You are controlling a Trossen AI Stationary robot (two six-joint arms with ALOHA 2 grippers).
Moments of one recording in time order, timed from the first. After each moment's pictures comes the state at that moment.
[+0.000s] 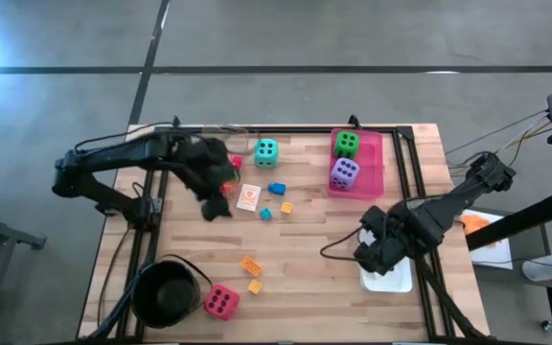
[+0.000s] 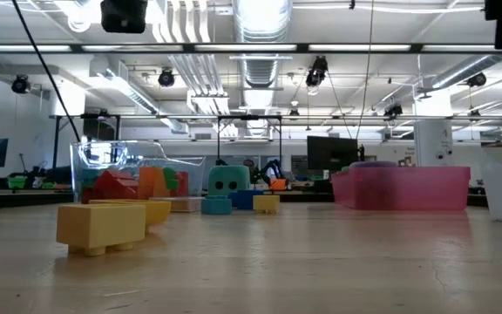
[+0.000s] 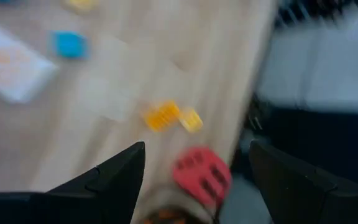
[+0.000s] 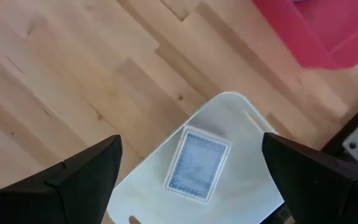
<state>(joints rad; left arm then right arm) 0.08 1.35 1.47 -1.19 0.41 -0.50 0.60 1.41 1.37 -1.46 0.27 1.41</state>
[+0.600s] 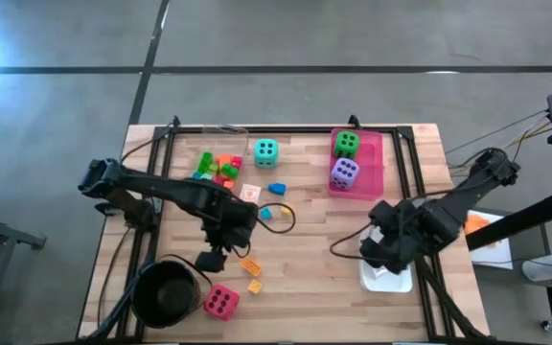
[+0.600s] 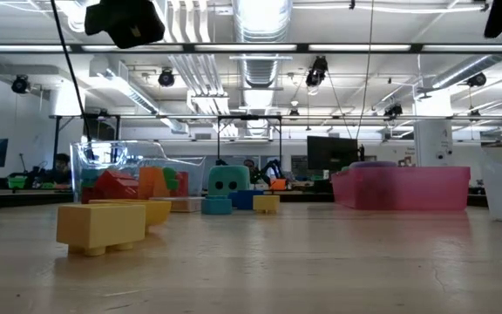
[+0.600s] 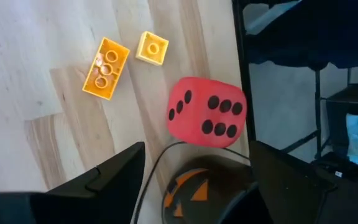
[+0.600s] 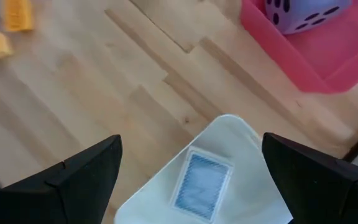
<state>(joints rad) -0.20 1.62 1.47 -1.22 0.49 -0.08 0.68 1.33 1.35 -1.45 0.40 1.48</state>
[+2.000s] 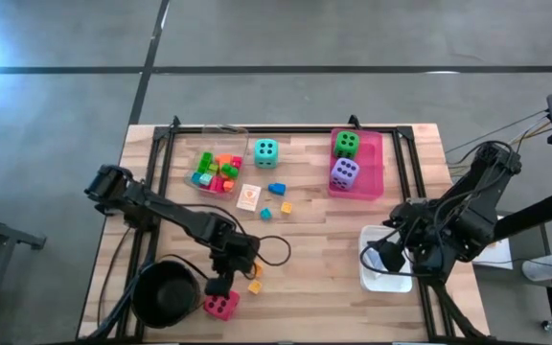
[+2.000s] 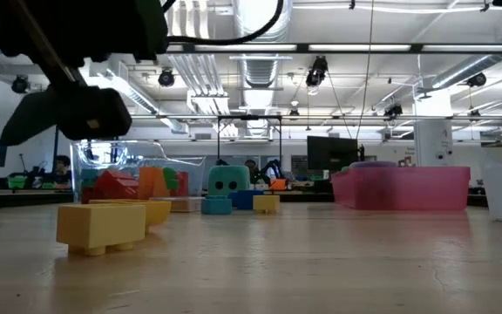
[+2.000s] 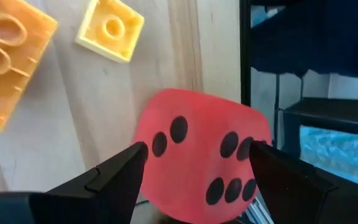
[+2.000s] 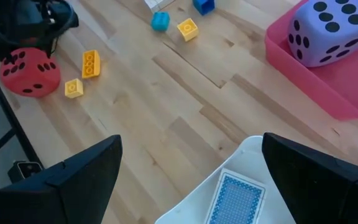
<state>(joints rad) -0.34 1.70 1.06 -0.60 0.63 -0.35 0.88 1.23 1.32 -1.42 0.65 1.67</state>
